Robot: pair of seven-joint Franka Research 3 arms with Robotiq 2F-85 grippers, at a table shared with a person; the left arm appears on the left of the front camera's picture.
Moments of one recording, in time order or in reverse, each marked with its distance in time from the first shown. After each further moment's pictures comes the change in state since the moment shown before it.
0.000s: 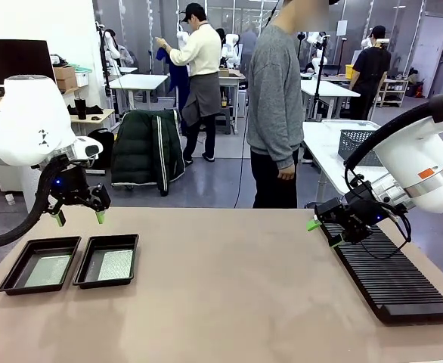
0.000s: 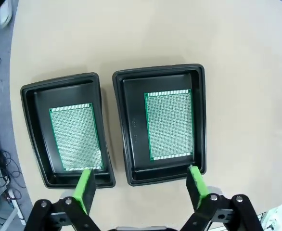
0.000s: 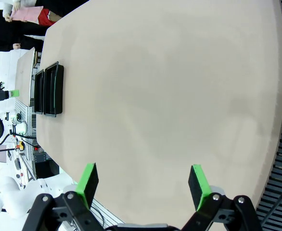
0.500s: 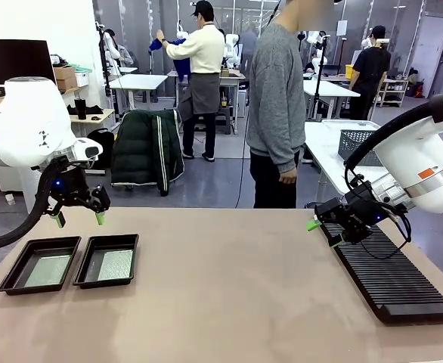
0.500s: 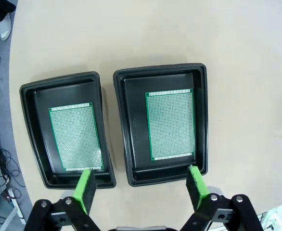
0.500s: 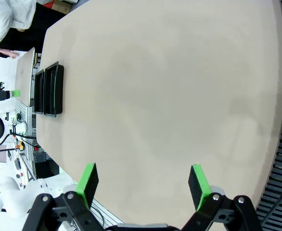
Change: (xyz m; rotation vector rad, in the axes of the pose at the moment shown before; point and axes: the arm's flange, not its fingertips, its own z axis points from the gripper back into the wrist) left arm 0.000 0.001 -0.003 0.001 0.006 0.002; right arm 0.000 0.000 0.000 0.000 0.000 0.000
